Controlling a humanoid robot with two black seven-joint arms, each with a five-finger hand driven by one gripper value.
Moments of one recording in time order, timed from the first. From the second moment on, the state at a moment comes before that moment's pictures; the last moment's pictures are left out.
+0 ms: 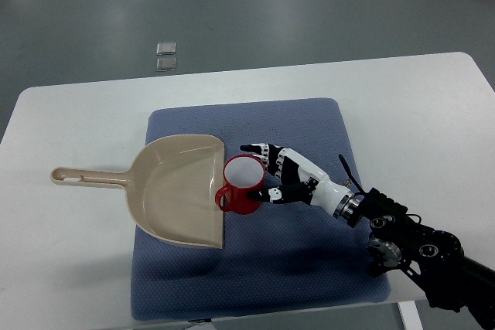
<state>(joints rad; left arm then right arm) 0.00 0.00 -0.06 -0.15 0.08 -0.03 0.09 0.44 -0.07 0.66 0.81 -0.91 0.32 0.61</state>
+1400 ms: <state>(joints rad) 0.00 0.00 -0.06 -0.15 0.08 -0.03 0.09 0.43 -0.10 0.68 0.81 -0.91 0.35 0.61</state>
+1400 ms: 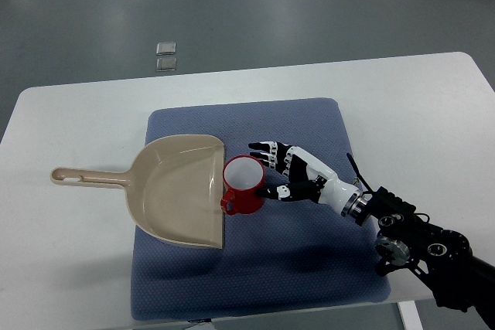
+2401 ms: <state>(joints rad) 0.00 0.00 -0.06 -0.15 0.08 -0.03 0.09 0.50 -0.17 0.90 0.76 -0.74 0.21 0.52</state>
